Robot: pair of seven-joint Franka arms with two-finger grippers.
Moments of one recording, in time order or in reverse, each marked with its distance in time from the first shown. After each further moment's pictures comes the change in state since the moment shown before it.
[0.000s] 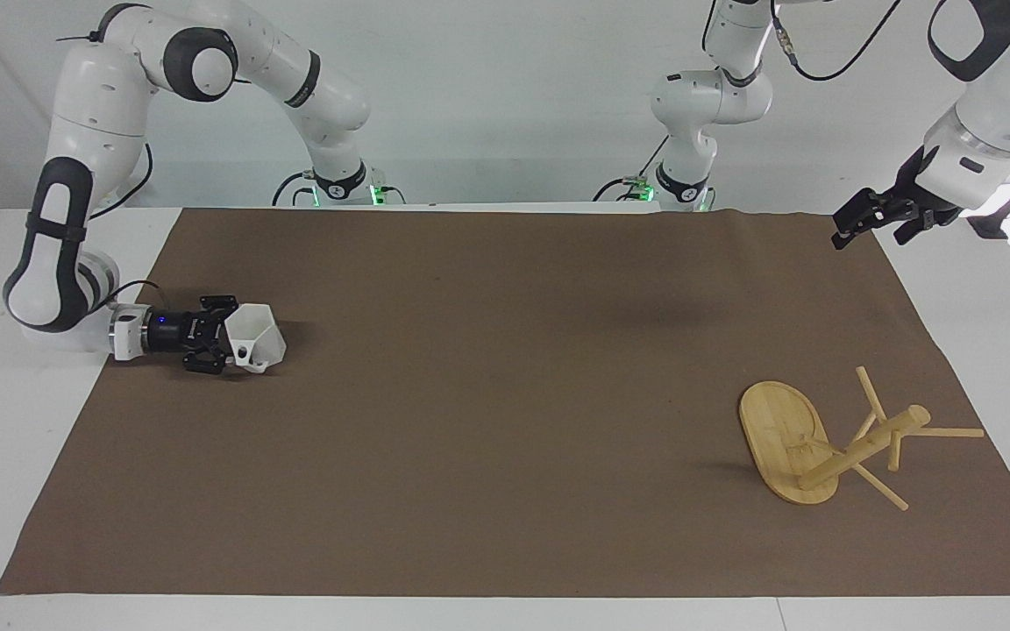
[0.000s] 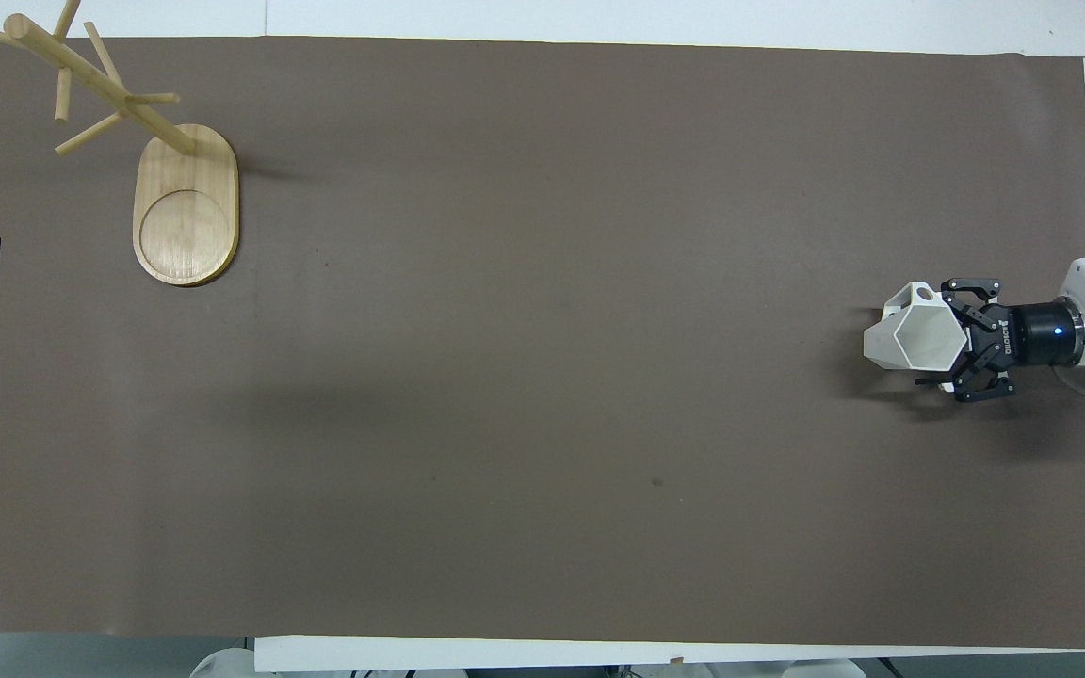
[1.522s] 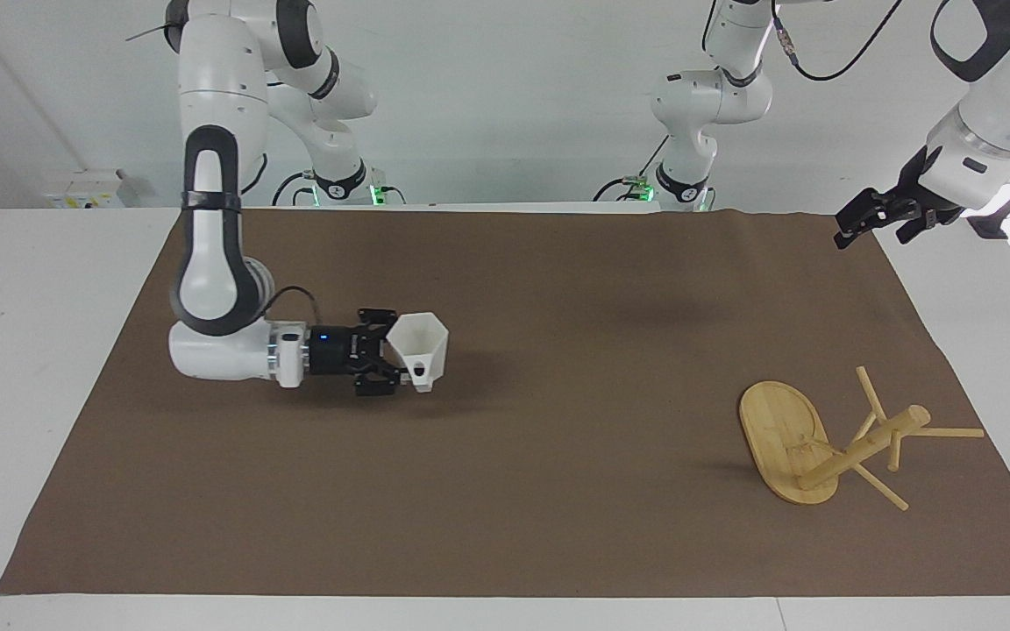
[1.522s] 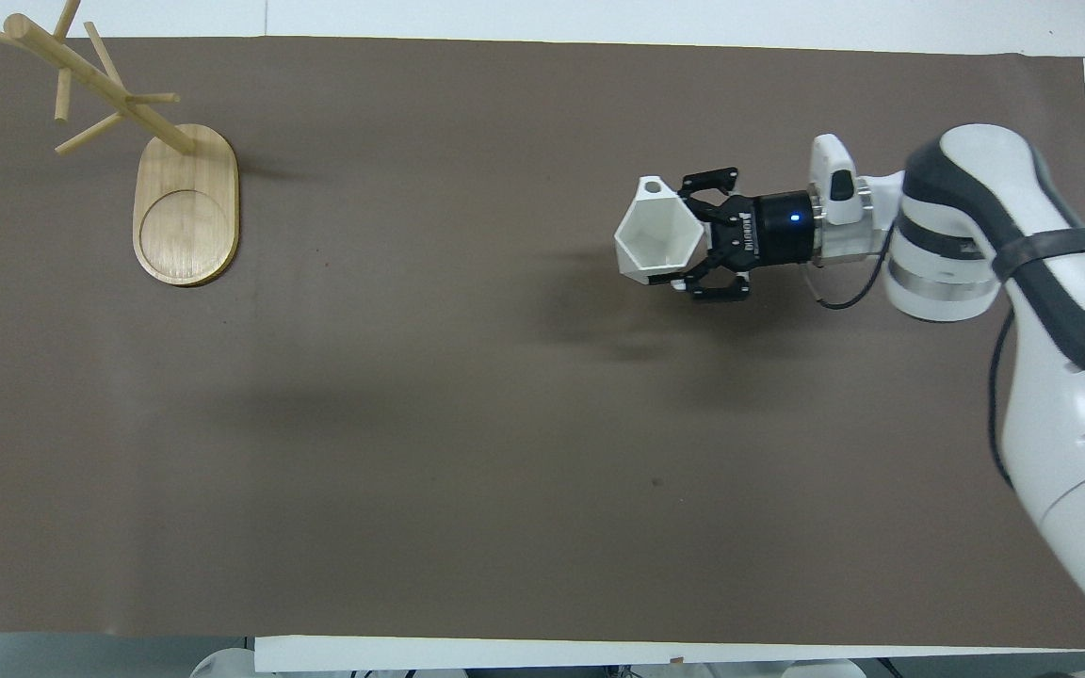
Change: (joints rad) left arm 0.019 0.000 0.003 -0.002 0.006 -0.004 -0.008; right arm 0.697 -0.156 0.020 -0.012 0.547 0.396 0.371
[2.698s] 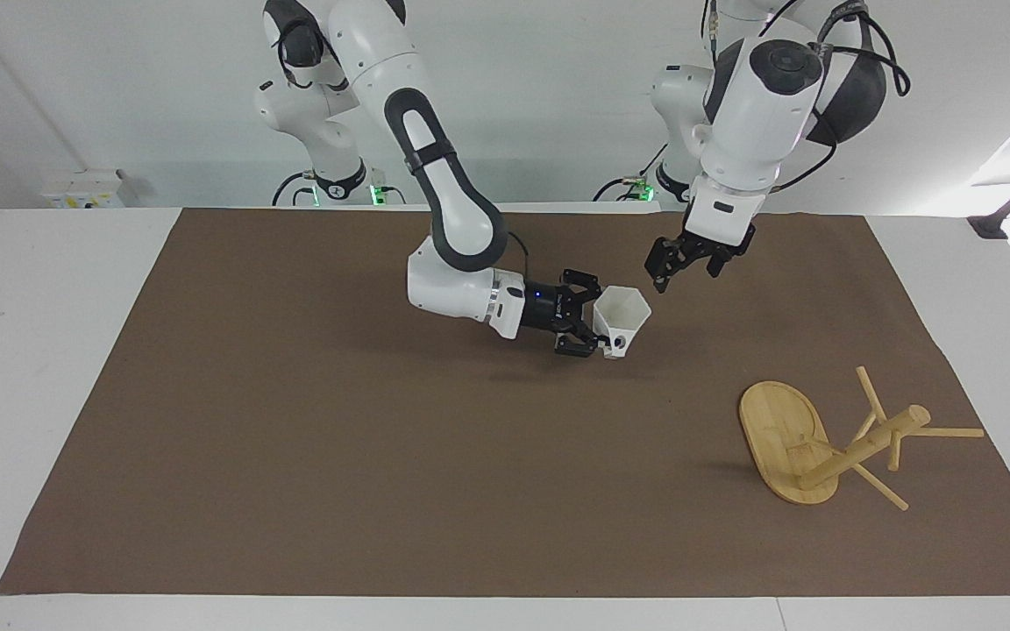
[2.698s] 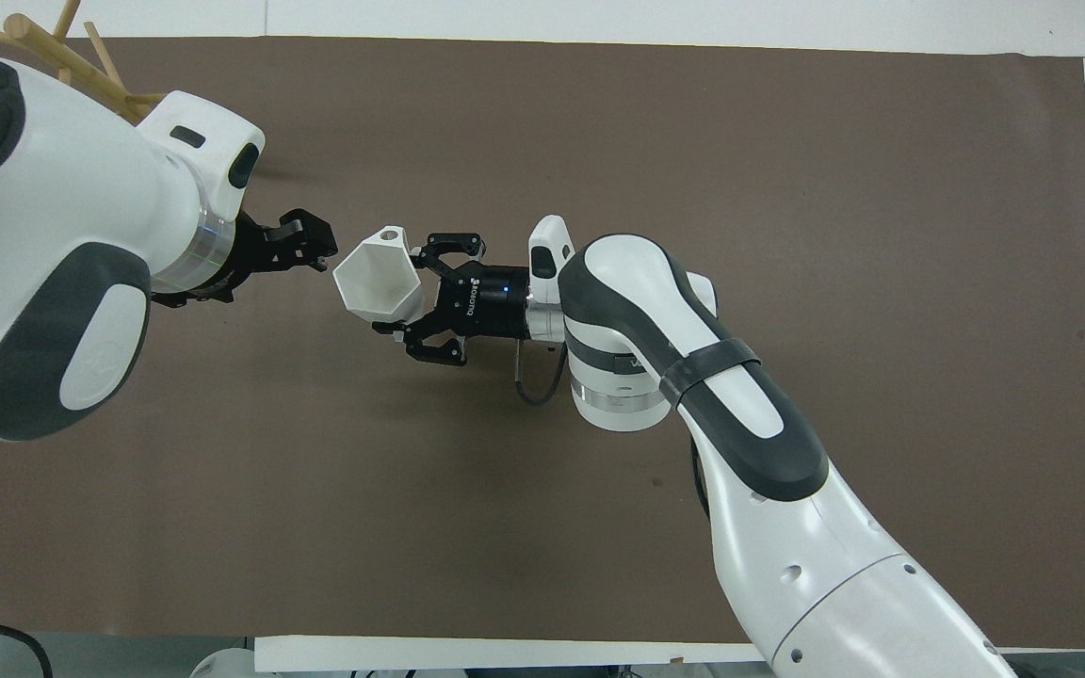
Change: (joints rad) left arm -0.421 -0.038 -0.026 -0.347 0.000 0.457 -0.669; right arm 0.485 -0.002 -0.010 0.027 0.422 0.504 0.087
